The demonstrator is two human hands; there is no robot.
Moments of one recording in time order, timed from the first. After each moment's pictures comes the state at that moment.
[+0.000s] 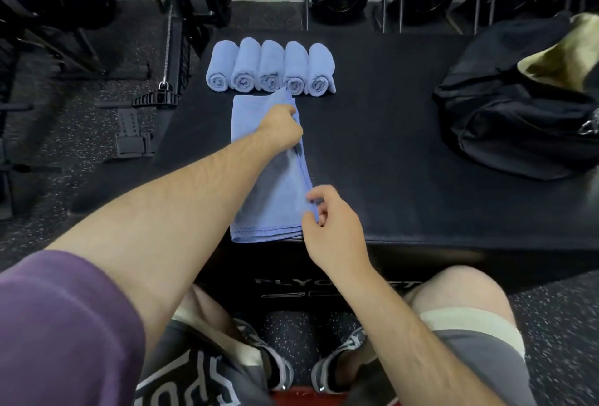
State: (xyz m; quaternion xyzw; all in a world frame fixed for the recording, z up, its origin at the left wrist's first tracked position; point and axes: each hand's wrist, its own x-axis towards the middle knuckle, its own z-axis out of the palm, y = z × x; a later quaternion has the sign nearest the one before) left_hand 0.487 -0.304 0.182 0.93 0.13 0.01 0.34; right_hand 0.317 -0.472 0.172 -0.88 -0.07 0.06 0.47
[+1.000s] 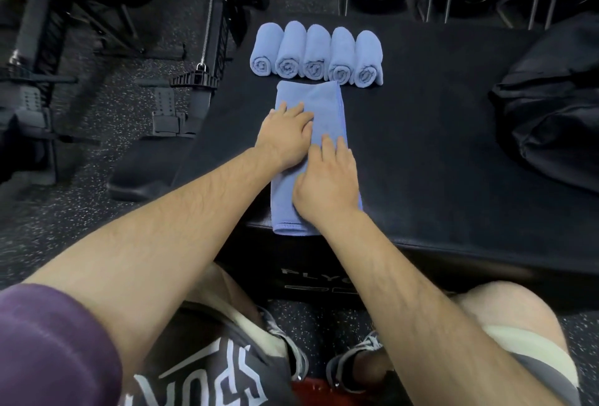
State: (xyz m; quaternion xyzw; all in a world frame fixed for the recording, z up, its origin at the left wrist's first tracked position) left_hand 0.442 -0.240 0.151 0.99 0.03 0.05 0.09; right_hand 0.370 -0.380 0.169 -0.97 -0.22 0.00 0.12
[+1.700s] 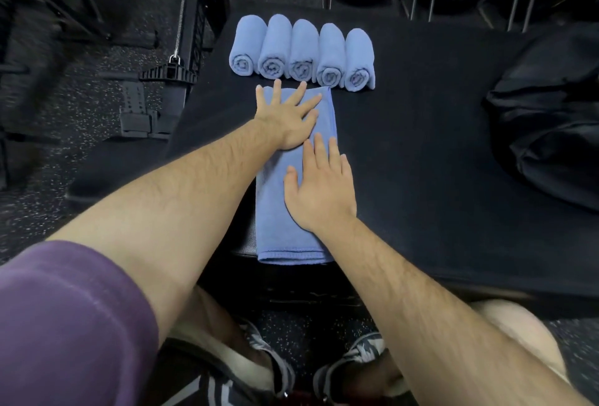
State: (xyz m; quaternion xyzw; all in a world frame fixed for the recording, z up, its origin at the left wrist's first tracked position) left_hand 0.514 -0.235 0.156 1.00 0.03 -0.08 0.05; right_hand 0.412 -0.376 0.137 -0.97 -0.20 0.02 0.12
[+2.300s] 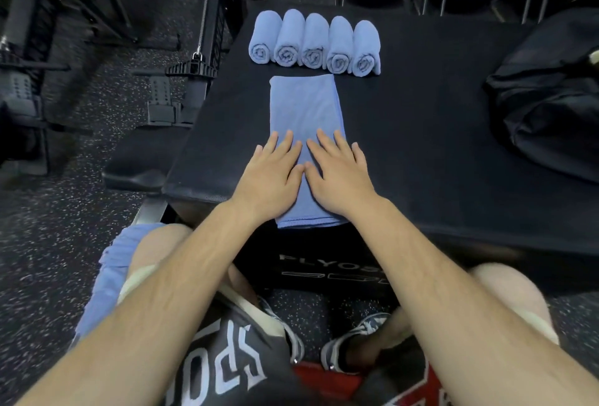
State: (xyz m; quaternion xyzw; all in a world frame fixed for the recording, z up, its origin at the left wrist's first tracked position) left_hand 0.318 -0.266 0.140 0.98 0.03 0.02 0.20; right_hand 0.381 -0.418 0.150 -0.94 -0.30 0.06 0.13
